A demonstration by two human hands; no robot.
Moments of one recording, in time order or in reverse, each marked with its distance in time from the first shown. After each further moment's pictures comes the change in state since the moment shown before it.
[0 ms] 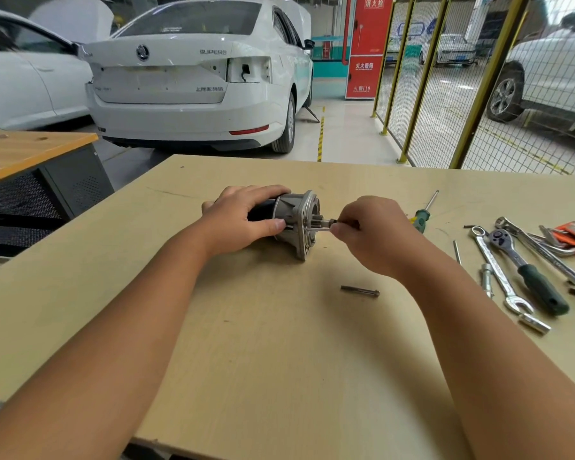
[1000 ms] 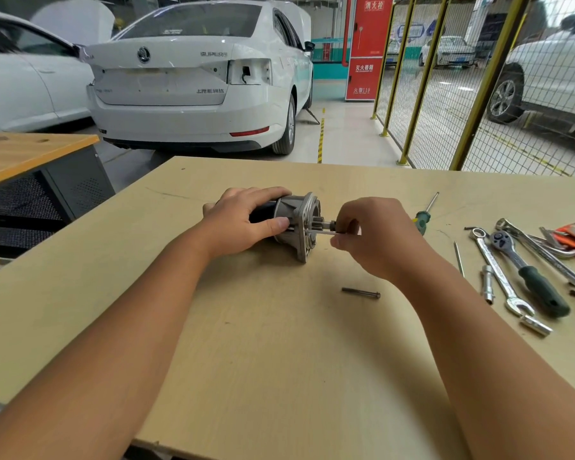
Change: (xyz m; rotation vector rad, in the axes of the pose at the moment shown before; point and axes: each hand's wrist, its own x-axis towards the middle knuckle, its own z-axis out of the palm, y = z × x) left_hand 0.000 0.002 0.001 0.021 0.011 -0.010; right_hand -0.004 -0.004 0.000 -0.003 0.047 0.017
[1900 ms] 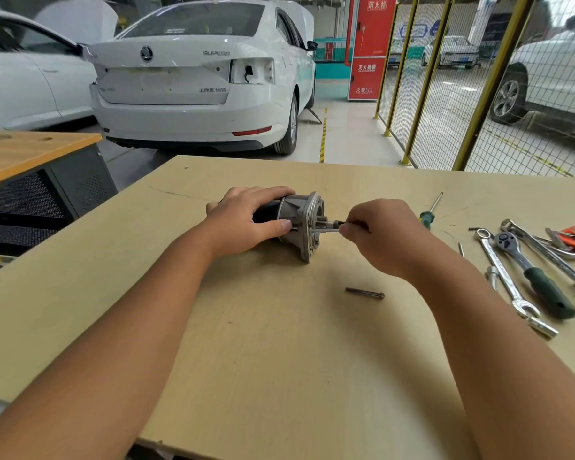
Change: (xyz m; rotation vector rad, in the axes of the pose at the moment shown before) left_hand 0.000 -0.002 0.000 0.000 -0.001 -0.004; right_hand 0.002 0.002 -0.007 -0.043 -0.094 0.007
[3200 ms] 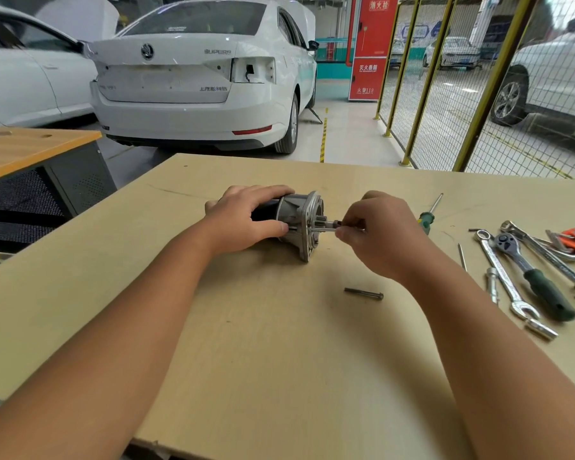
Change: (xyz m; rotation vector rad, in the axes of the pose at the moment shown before) left_hand -0.001 0.005 -0.002 -0.043 -0.004 -0.020; right_hand 0.001 0.001 0.008 0.071 0.145 -0.049
